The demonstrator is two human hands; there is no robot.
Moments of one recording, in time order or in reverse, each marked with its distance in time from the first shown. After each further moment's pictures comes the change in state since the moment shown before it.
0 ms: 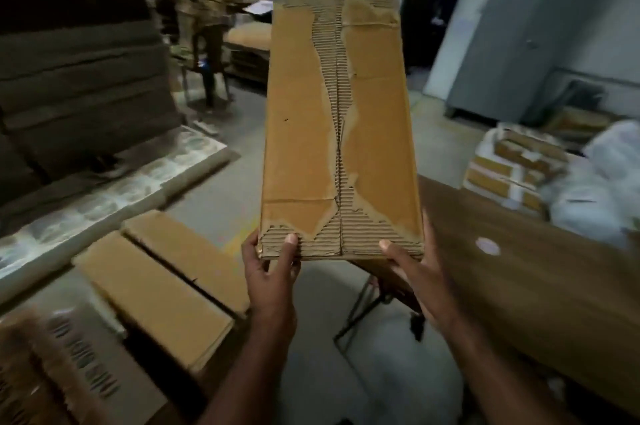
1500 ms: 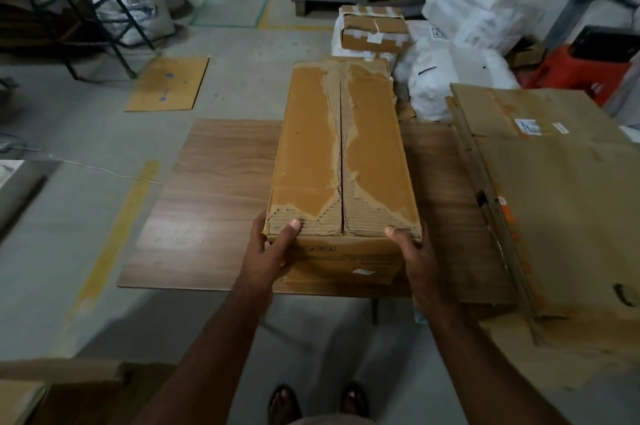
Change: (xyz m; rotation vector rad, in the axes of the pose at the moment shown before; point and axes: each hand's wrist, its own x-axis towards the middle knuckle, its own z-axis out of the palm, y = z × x) left_hand -0.058 -0.249 0.333 0.505 -0.635 -0.560; right_hand 0.025 0.142 -0.381 0.212 0.667 0.370
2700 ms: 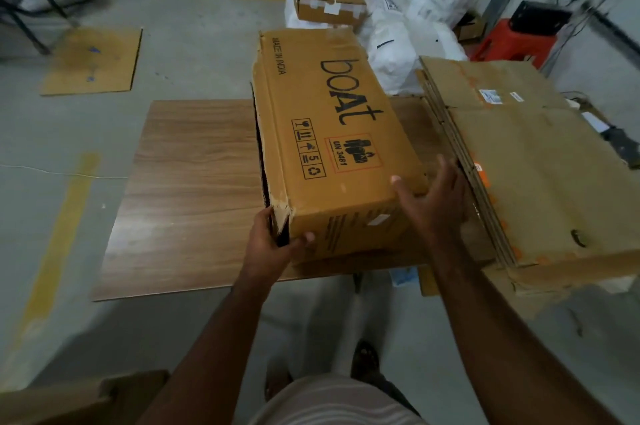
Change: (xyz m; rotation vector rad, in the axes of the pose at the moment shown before) left_hand 0.049 -0.034 -0.053 0.188 -0.225 0.069; right_hand -0.003 -0.046 0.037 -0.814 0.452 -0.215
